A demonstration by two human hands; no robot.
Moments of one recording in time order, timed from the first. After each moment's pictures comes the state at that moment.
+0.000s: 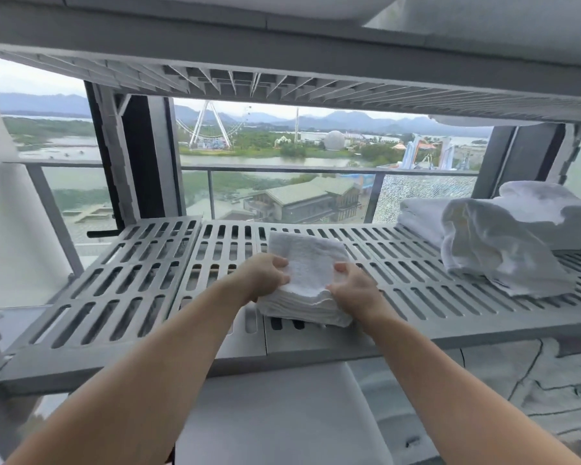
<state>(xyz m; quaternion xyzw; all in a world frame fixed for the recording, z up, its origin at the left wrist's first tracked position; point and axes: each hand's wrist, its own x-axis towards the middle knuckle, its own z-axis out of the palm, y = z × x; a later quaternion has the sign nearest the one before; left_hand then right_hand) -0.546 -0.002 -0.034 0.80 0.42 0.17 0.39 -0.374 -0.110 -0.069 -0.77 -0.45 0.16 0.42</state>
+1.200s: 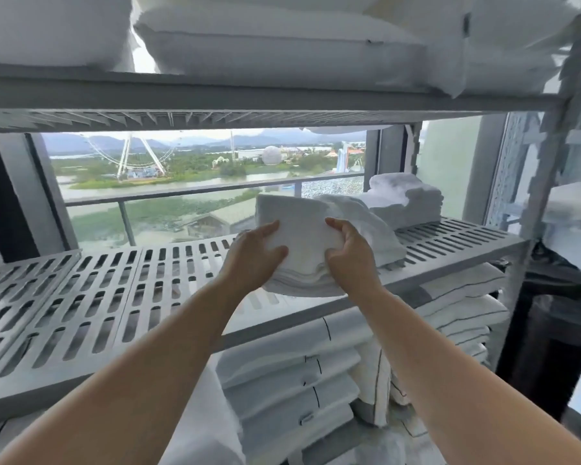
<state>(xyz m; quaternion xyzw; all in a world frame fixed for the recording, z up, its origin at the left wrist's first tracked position) -0.372 -0.190 0.015 0.85 0.29 0.36 0.25 -0.222 -0.307 -0.011 -0.71 -0.40 -0.05 0.57</state>
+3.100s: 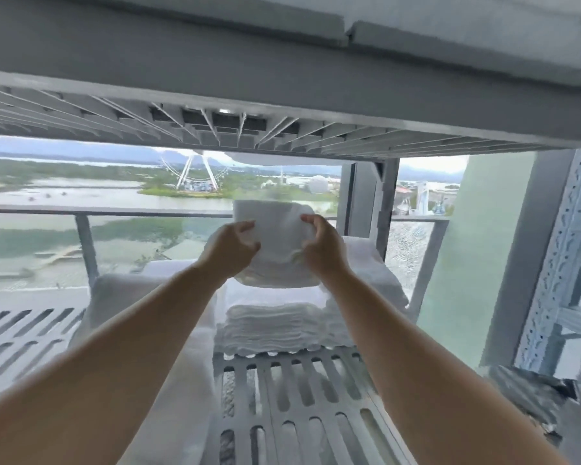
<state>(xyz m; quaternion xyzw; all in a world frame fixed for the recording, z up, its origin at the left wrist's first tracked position) 0.194 -0.072 0.061 0.77 0.39 0.43 0.25 0.356 -0.158 0.064 -0.70 -0.51 -0.03 0.51</state>
